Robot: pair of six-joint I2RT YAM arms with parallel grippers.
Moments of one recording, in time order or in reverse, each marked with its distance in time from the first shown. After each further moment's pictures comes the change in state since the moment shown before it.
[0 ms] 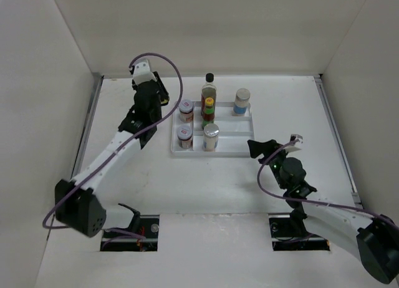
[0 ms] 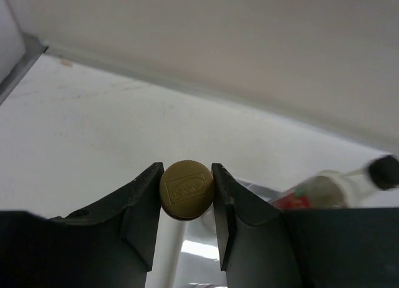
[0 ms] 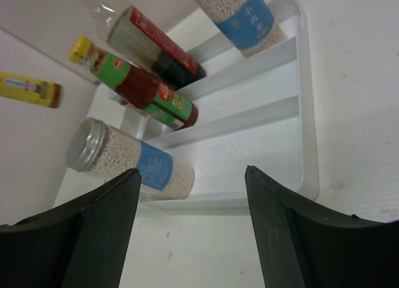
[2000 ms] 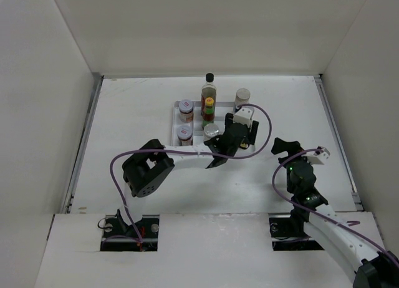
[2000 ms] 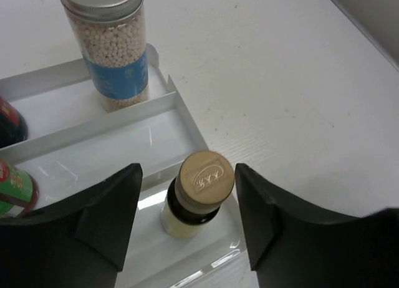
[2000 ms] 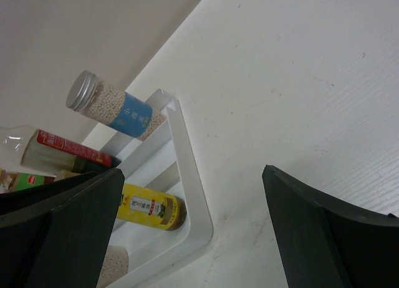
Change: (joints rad) left arm -0.618 0.562 0.123 0.366 0.071 0.050; right arm -0.180 -0.333 -0.054 -0.331 0.288 0.071
